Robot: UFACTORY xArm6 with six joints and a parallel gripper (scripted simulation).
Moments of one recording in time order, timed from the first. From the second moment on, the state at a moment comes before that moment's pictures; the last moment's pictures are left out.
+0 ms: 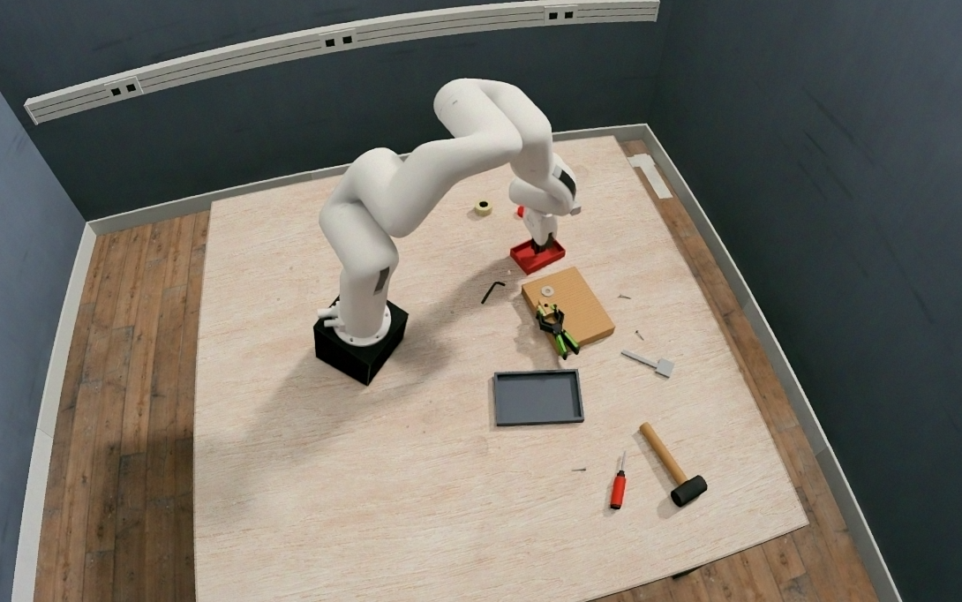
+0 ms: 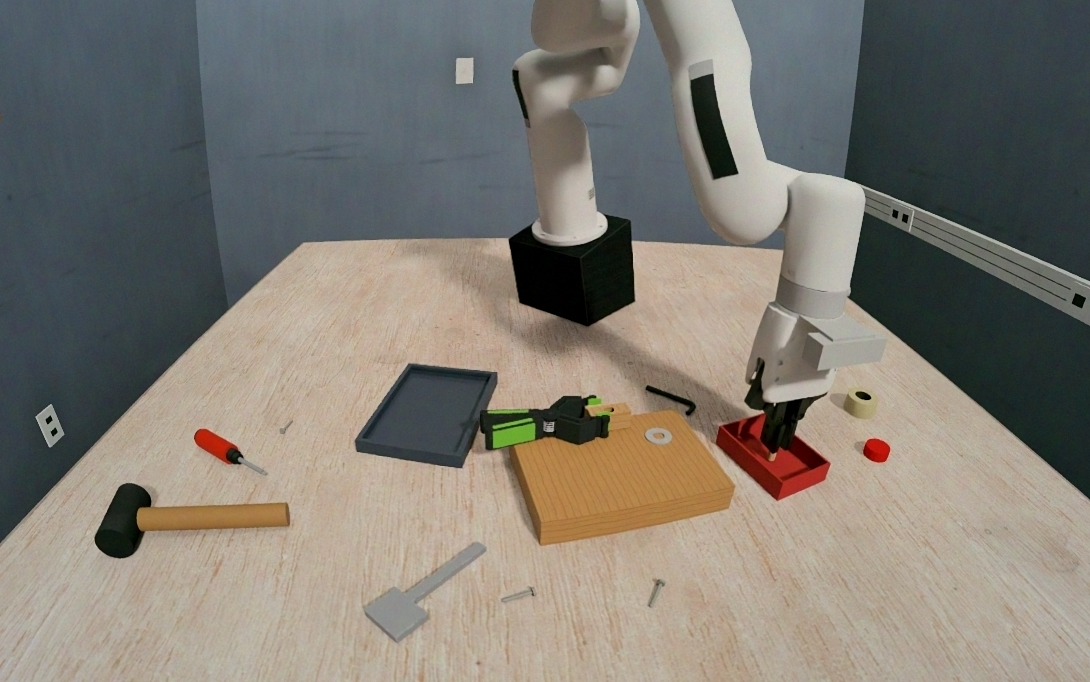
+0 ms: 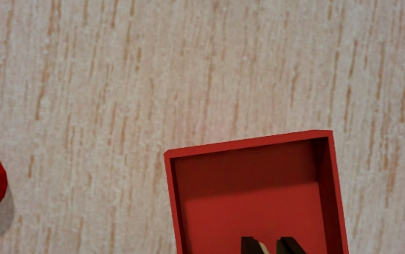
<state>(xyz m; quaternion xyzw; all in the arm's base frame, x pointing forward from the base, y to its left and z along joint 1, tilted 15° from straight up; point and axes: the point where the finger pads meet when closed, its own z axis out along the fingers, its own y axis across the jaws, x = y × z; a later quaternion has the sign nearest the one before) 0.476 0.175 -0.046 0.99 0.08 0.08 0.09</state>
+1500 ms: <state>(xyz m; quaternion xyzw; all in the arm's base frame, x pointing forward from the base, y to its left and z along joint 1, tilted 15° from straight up) 0.476 0.174 -0.047 0.99 0.08 0.08 0.09</state>
